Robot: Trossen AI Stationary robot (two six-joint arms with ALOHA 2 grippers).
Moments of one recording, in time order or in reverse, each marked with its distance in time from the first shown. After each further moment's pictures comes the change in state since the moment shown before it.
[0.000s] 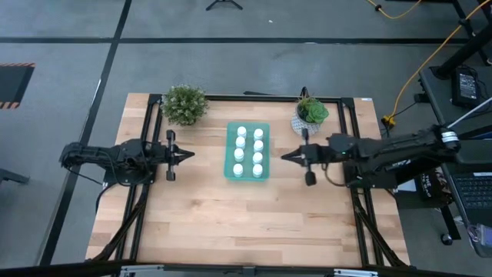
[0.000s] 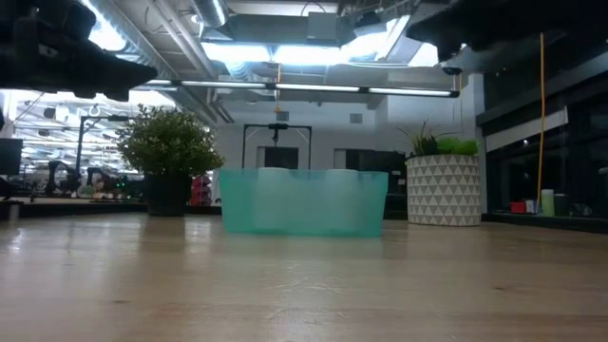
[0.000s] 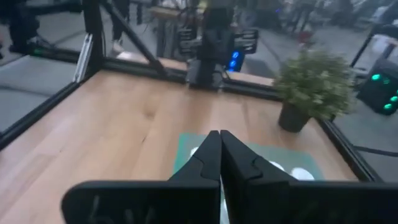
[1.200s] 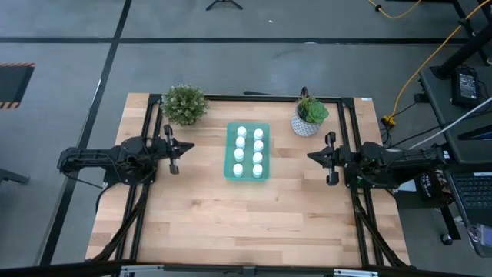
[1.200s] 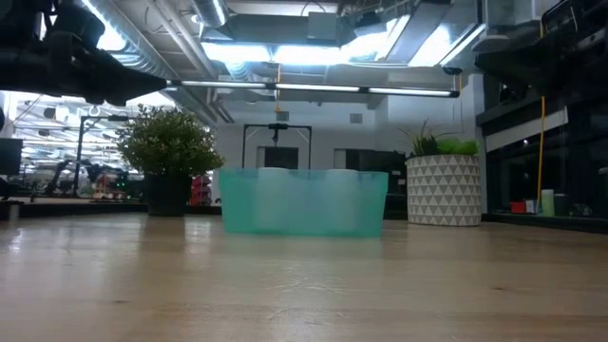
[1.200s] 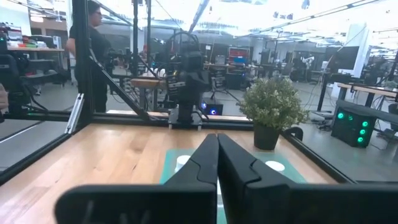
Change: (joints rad) left arm 0.098 0.008 0.000 0.003 -0.064 -0.023; right arm 0.000 -0.755 -0.517 0.074 0.072 0.075
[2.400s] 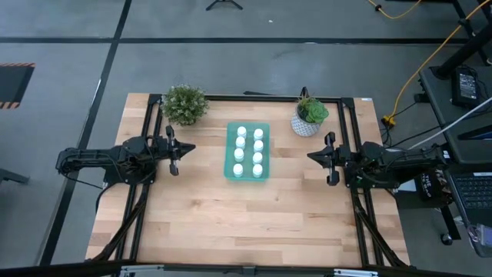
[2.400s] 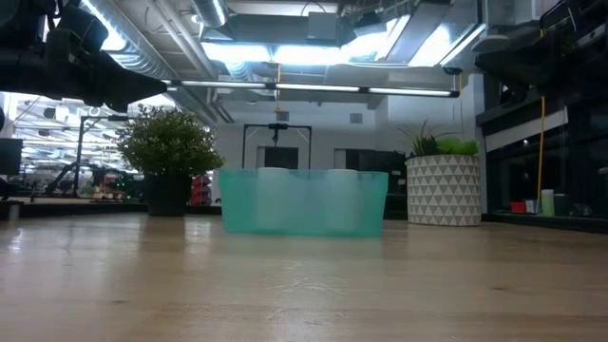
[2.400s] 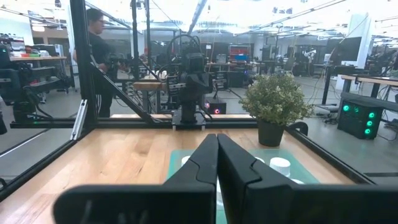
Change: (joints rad) left arm 0.017 0.028 0.000 -0.002 0.045 -0.079; right arm 0.000 0.000 0.000 -0.001 0.001 0.055
